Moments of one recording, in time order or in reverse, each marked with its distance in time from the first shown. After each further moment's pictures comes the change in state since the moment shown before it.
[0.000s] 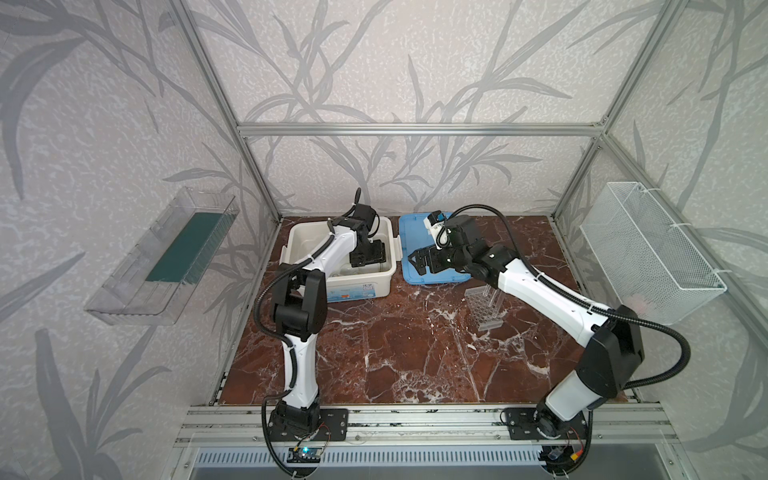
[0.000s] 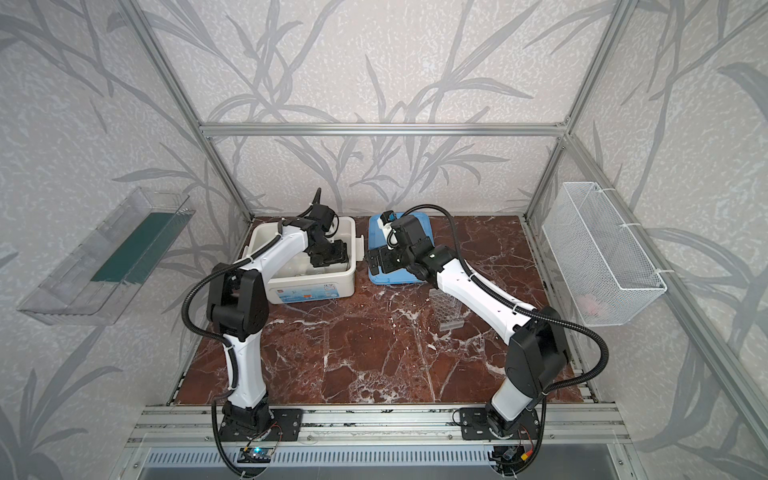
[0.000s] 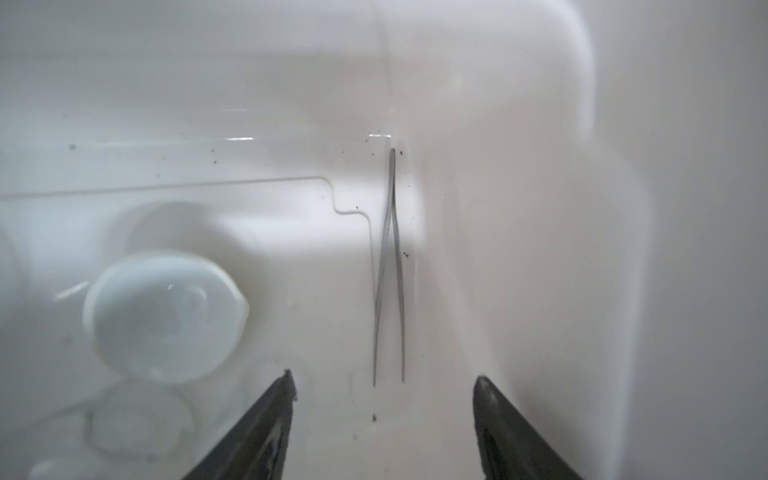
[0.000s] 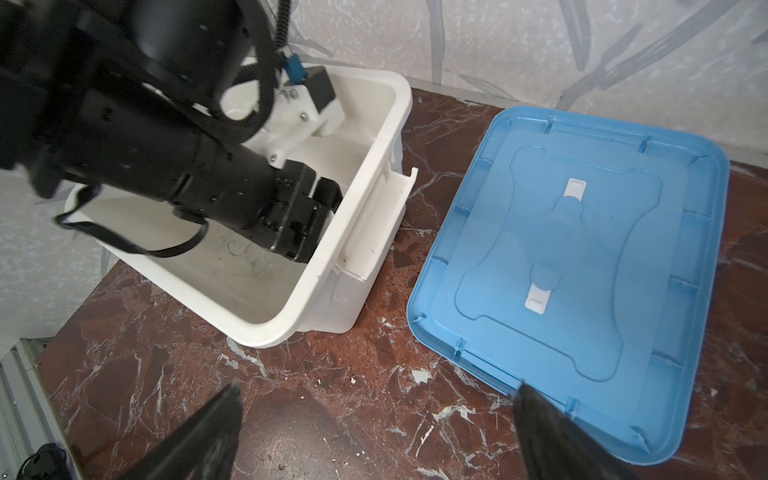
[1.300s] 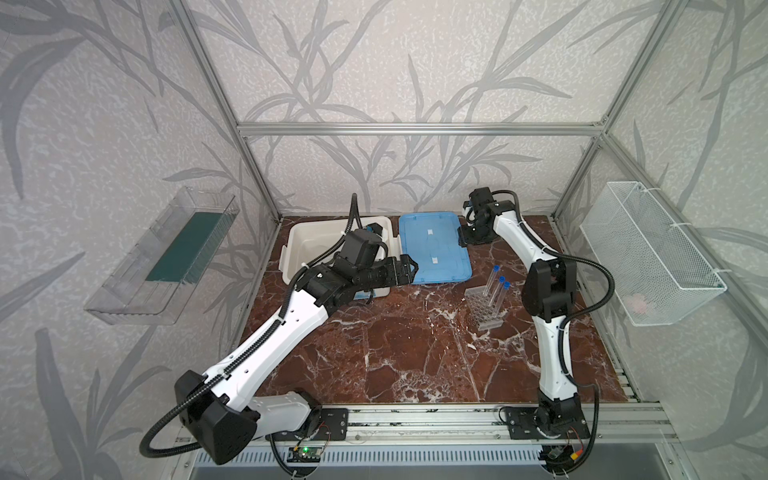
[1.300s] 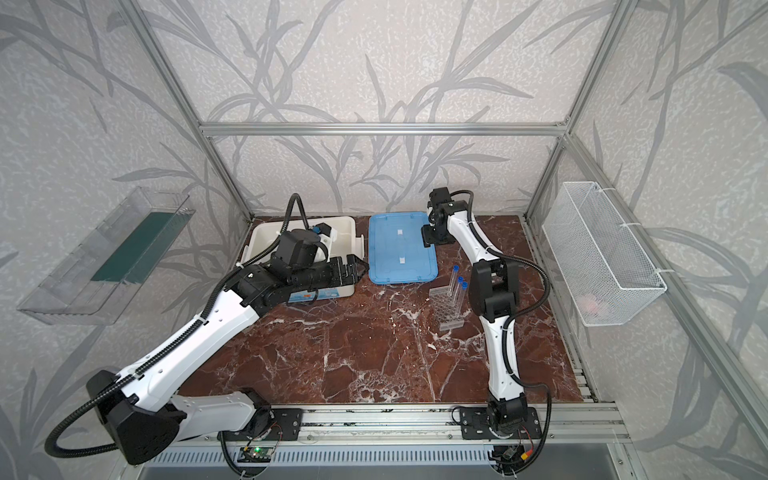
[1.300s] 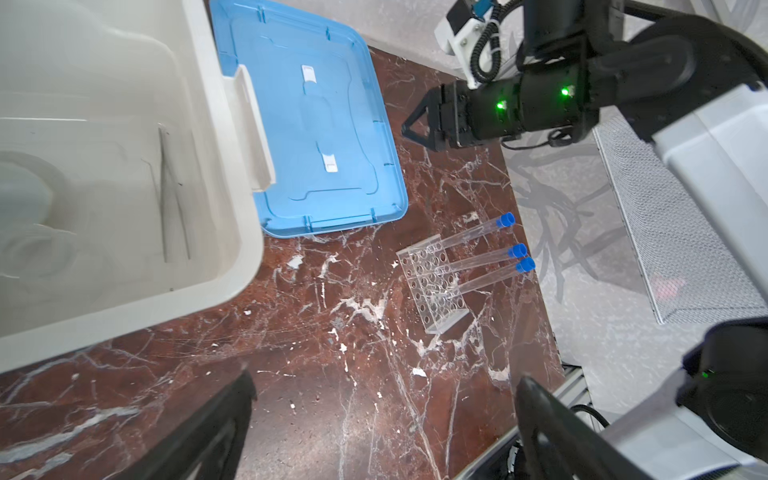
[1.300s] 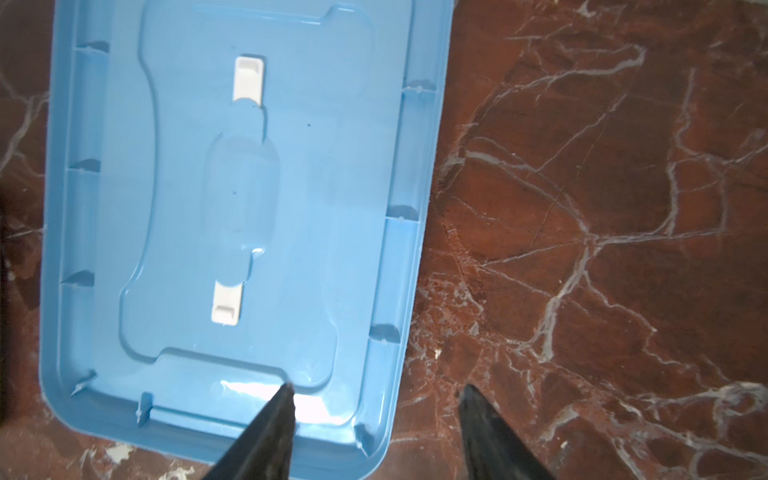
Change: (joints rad) left arm -0.355 -0.759 -0.492 0.280 0.021 -0.301; right arm -0.389 0.711 0.756 -0.578 0.048 -0.165
